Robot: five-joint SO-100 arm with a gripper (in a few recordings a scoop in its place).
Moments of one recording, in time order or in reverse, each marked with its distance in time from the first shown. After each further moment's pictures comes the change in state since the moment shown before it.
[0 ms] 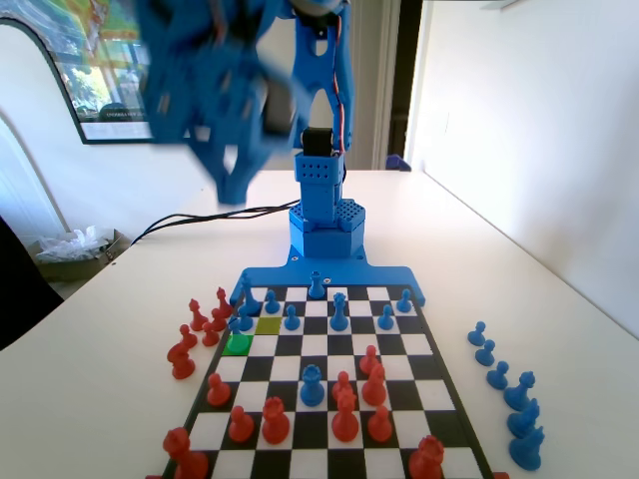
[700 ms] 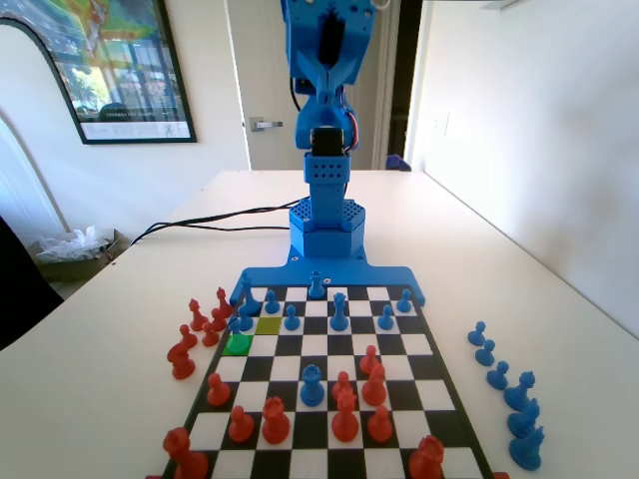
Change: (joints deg) arm -8.6 39.2 20.7 5.5 -6.1
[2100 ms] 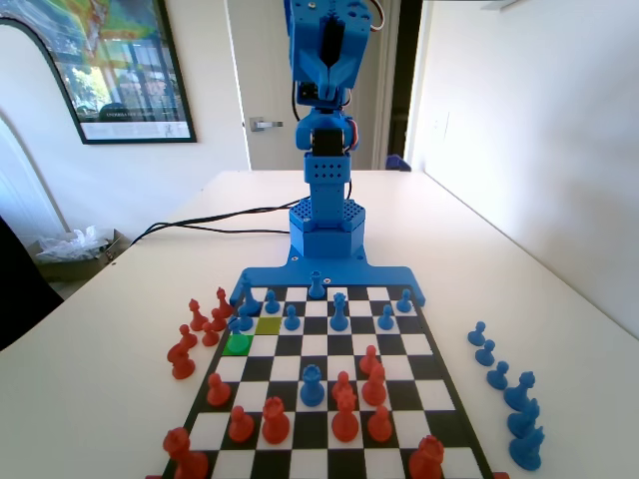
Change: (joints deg) arm 0.5 4.5 0.0 -0.6 0.9
